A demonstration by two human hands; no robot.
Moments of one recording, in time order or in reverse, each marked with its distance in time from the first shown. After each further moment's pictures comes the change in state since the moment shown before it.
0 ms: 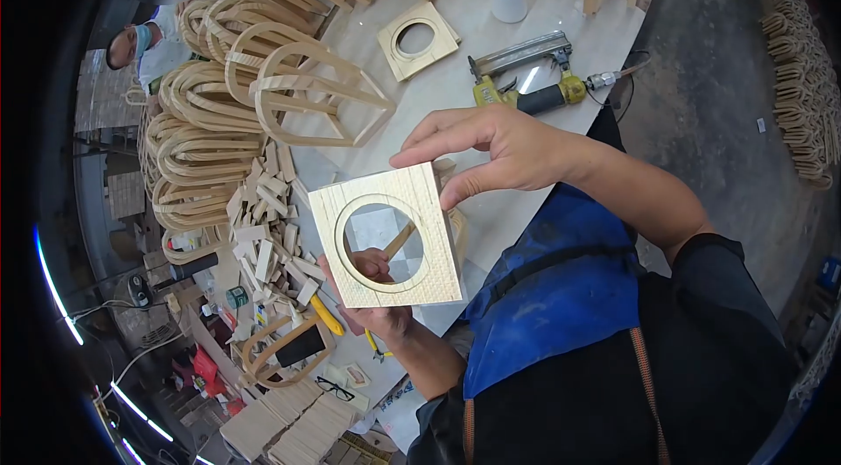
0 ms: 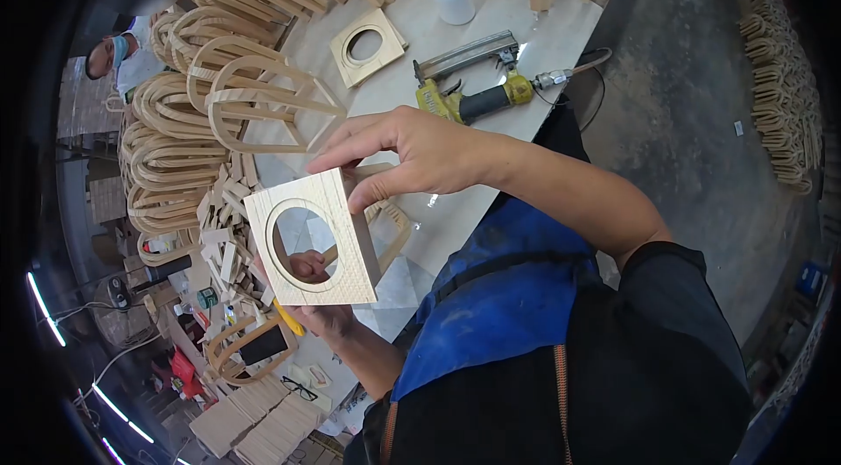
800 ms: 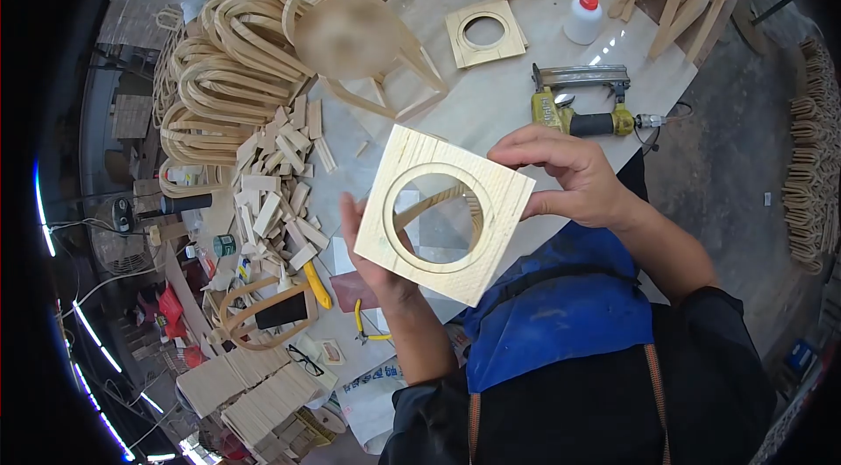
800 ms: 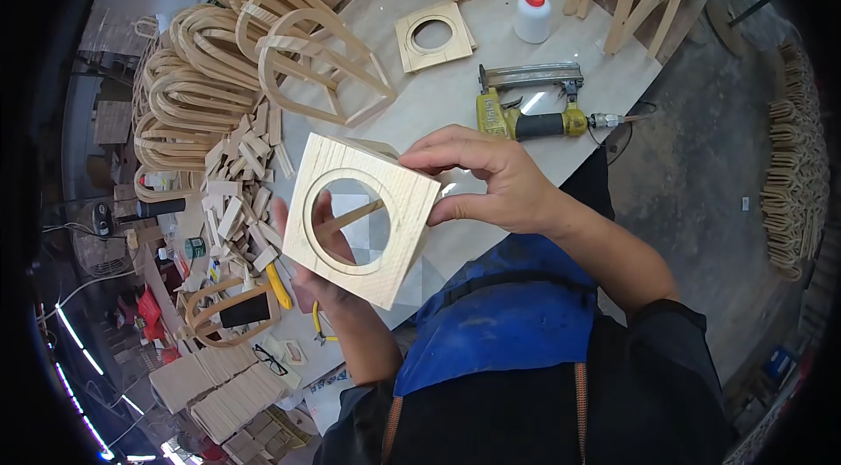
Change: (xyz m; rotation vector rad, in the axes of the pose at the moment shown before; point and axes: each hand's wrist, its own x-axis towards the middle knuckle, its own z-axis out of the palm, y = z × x) left_hand 0.021 -0.013 -0.003 -0.134 0.103 -0.108; right_hand -0.018 0.017 0.019 -0.024 0.122 -0.027
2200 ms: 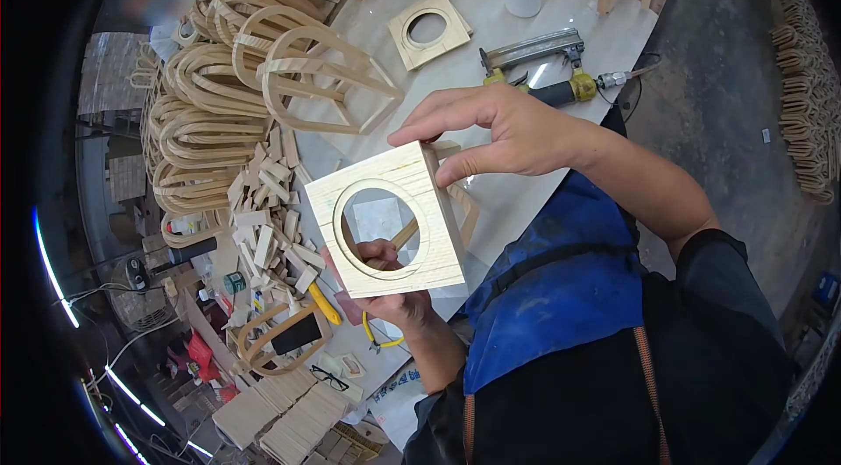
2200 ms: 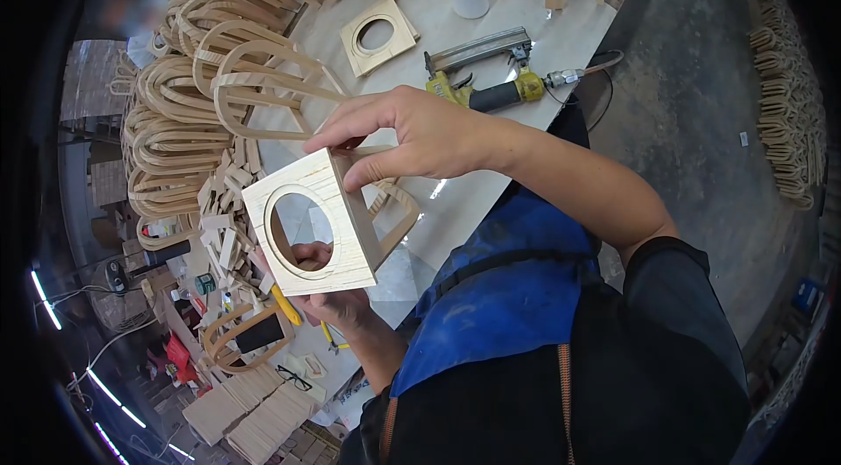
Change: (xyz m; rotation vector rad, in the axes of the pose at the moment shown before) left_hand -0.038 0.000 0.015 0.066 0.040 0.129; right_hand 0.034 -0.019 -0.018 -0.040 -0.137 -0.013
